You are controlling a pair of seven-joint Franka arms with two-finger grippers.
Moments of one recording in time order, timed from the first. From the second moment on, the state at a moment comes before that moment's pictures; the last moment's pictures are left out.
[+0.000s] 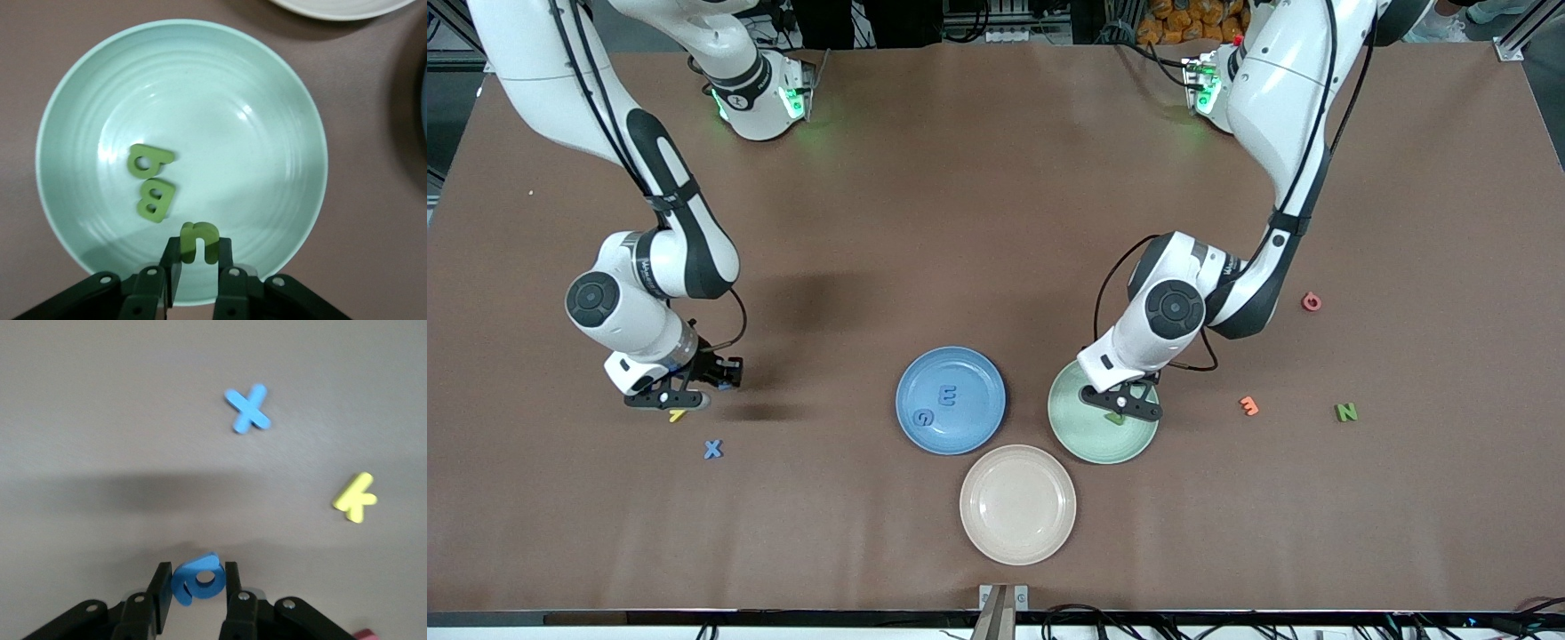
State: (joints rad) left arm -0.43 0.70 -0.08 -1.58 -0.01 2.31 -0.20; right arm 0.10 0.49 -0.05 -2.00 0.06 2.57 0.04
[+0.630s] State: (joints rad) left arm -0.44 0.71 -0.08 -1.53 -0.01 2.29 -0.24; right arm 0.35 0.52 -0.01 -1.85 0.25 2.57 0.25
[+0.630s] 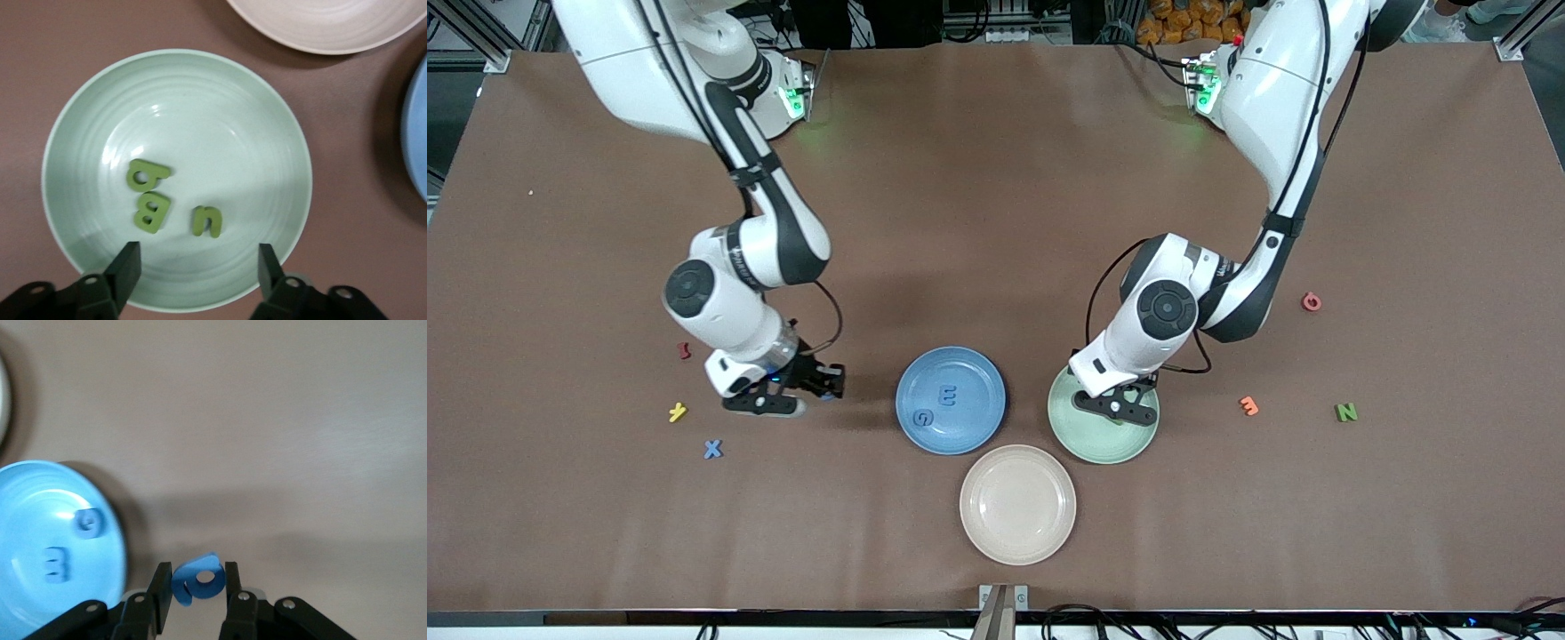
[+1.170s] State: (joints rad) left arm -0.30 0.62 -0.01 -1.57 -0.01 2.08 0.03; right arm 0.54 0.69 -0.01 -1.65 0.25 2.57 0.49
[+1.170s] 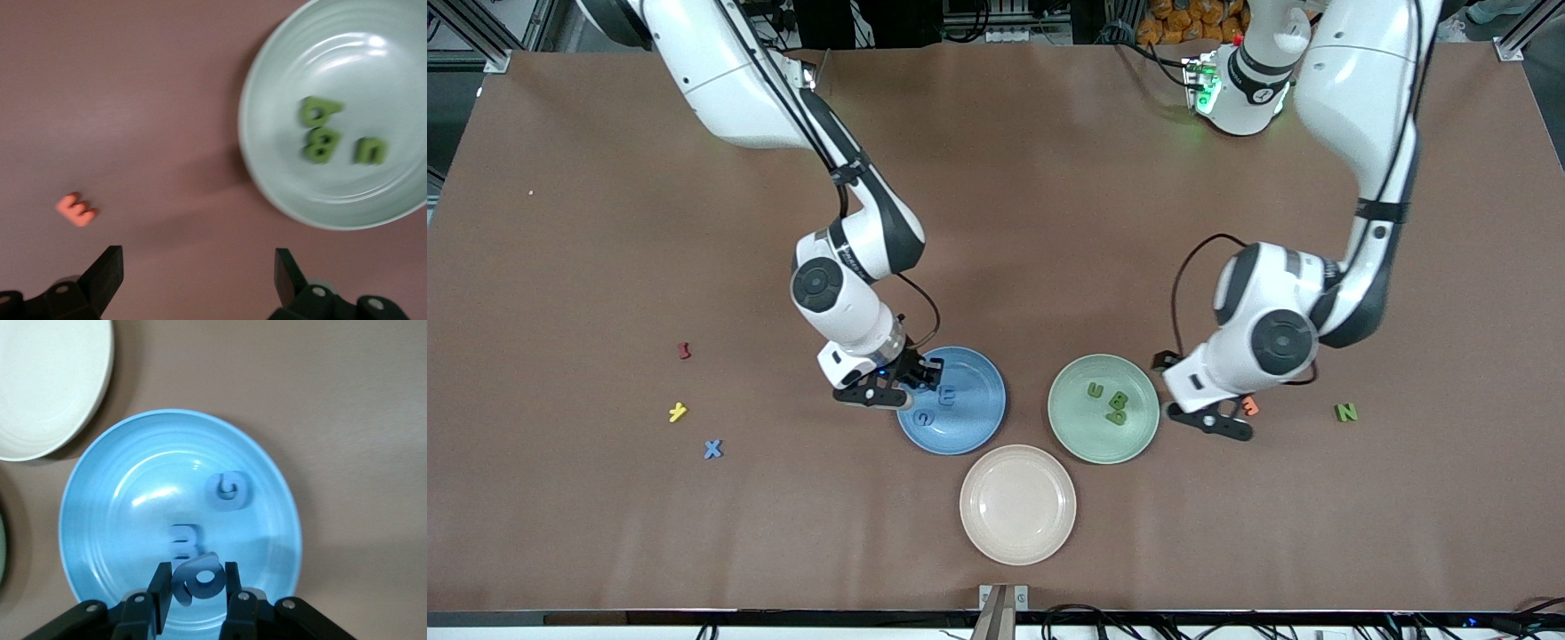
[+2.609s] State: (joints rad) left arm -0.17 0.64 0.23 -1.77 -0.13 2.35 0.43; right arm 0.26 0.73 -0.11 -1.55 0.22 2.37 0.07
